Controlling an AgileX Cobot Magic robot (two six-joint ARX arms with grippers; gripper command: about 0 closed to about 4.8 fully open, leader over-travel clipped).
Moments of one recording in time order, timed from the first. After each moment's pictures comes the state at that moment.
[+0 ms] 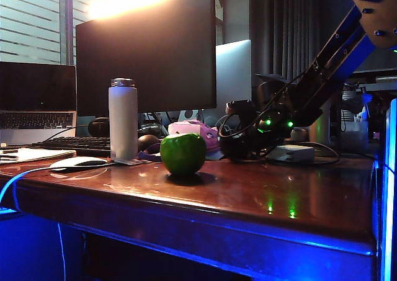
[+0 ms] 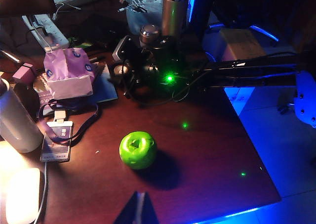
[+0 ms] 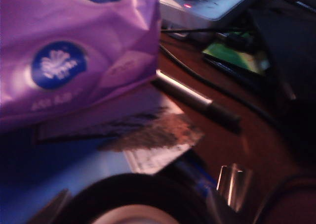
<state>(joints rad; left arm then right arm) -0.21 1.20 1.73 -1.01 0.53 0.25 0.23 2.68 2.19 0.21 -0.20 -0.18</state>
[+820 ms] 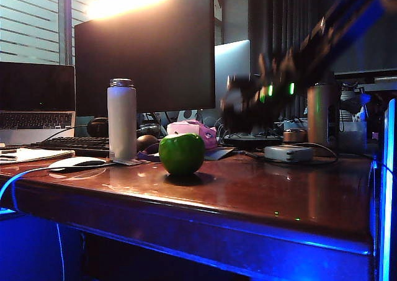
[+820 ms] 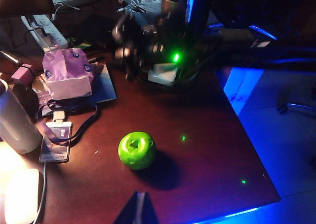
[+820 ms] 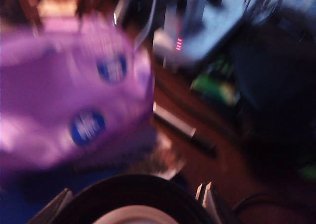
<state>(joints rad) -0.21 1.20 1.73 -1.01 0.53 0.25 0.23 2.52 2.19 0.01 -0.20 -0.16</state>
